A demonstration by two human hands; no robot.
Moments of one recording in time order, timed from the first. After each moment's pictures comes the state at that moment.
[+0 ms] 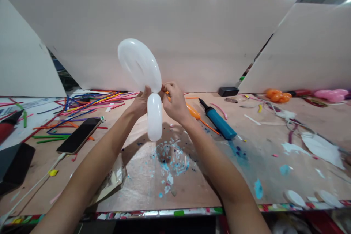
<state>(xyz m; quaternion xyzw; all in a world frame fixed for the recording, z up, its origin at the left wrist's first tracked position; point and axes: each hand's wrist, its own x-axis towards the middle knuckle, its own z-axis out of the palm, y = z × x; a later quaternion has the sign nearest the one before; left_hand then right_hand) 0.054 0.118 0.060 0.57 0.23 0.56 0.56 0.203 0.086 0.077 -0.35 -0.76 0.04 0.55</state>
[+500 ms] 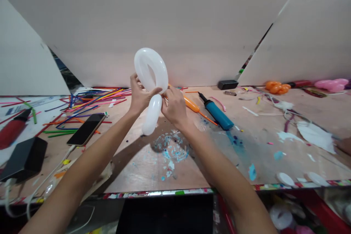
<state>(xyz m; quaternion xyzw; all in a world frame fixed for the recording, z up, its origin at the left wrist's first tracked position) 0.052 0.098 0.067 0.59 0.38 0.67 0.25 0.200 0.066 0.043 -0.41 -0.75 -0.12 0.51</state>
